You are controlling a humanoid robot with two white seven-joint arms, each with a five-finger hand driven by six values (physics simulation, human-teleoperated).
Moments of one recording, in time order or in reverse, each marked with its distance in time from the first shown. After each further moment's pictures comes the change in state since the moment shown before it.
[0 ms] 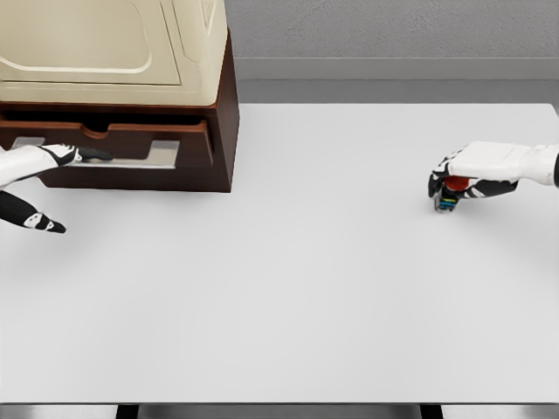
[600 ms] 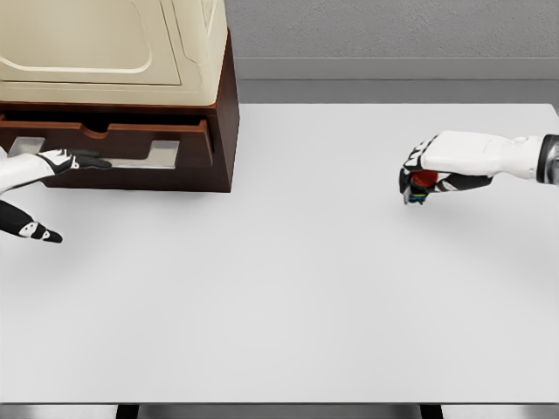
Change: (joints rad) left arm 0.020 0.050 -0.020 -0.046 0.050 0.001 0.000; right arm 0.002 -0.011 -0.055 -0.157 -0.032 0.000 -0.018
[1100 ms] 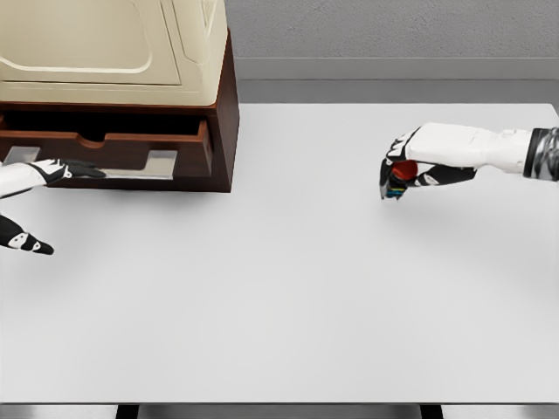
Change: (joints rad) left arm 0.043 0.067 -0.001 -0.053 0.053 -0.002 -0.001; right arm -0.018 0.019 0.001 -0.039 -0.111 0.000 -0.016
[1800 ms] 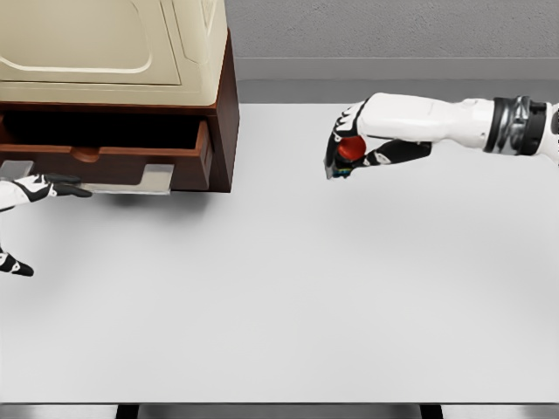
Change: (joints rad) left arm 0.065 0.123 0.003 -0.076 0.056 -0.001 -0.001; right arm -0.093 0.092 0.002 -0.086 -0.117 -0.001 0.000
